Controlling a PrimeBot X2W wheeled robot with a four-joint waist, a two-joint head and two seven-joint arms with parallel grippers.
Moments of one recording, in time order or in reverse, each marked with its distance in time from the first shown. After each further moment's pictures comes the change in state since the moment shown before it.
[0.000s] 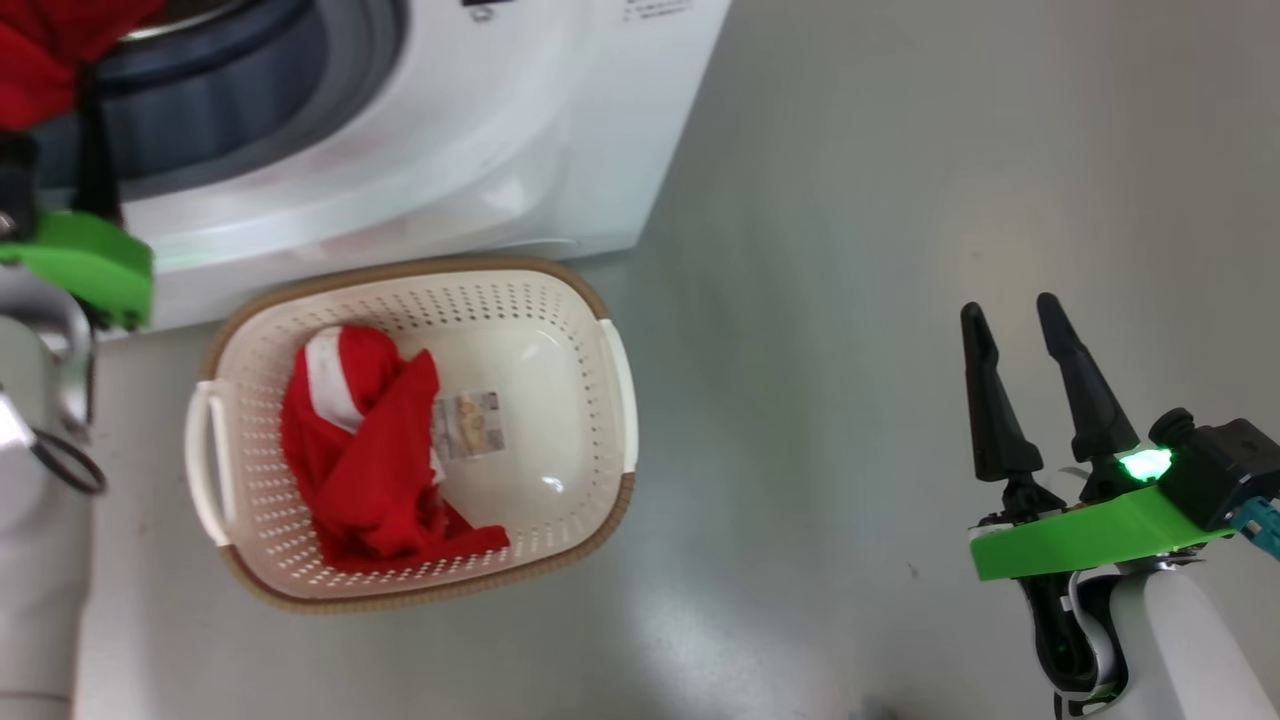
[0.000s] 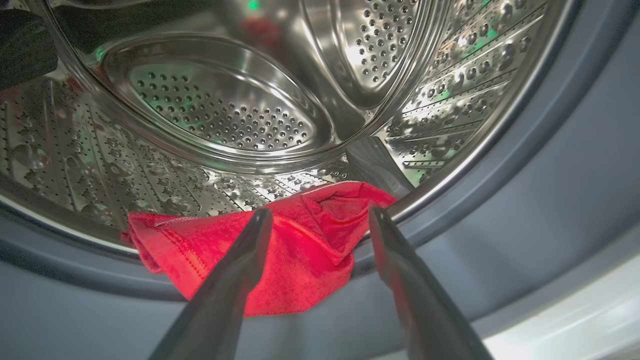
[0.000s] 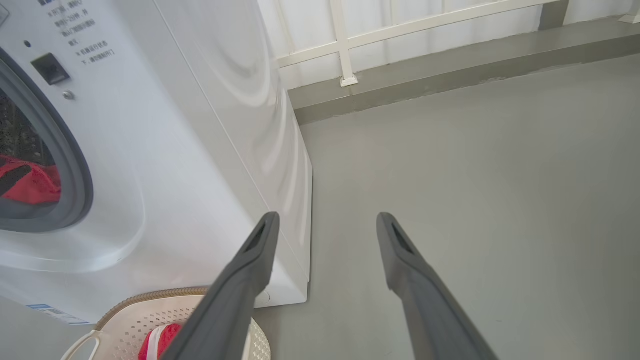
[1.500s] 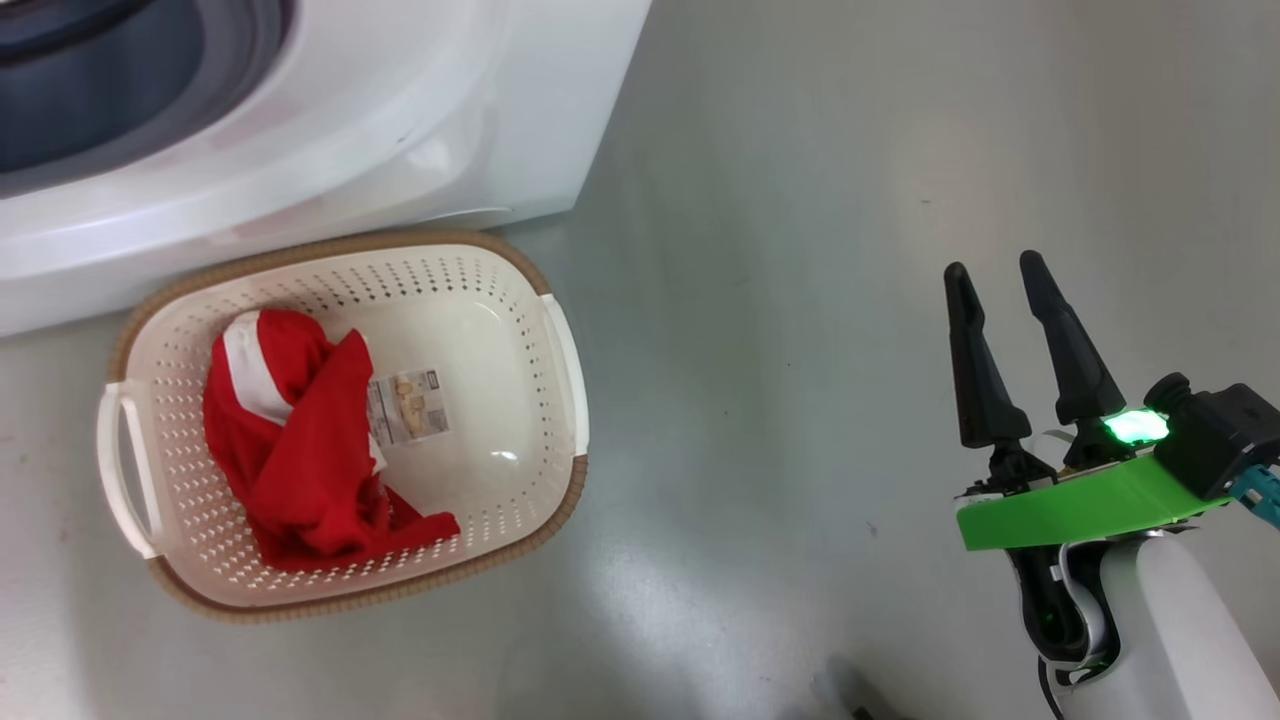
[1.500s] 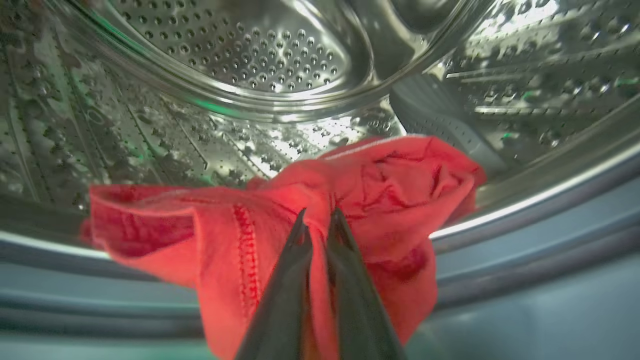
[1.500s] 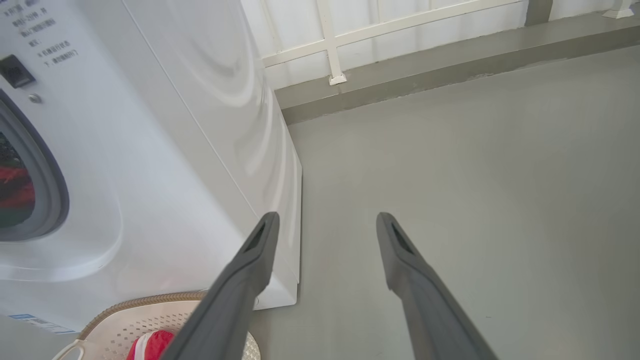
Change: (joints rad) left arm -0.333 0.123 -0.070 0.452 -0.029 0.029 0.007; right arm -0.056 0.000 0.039 -0.015 0.040 0.000 0.000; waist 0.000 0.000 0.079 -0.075
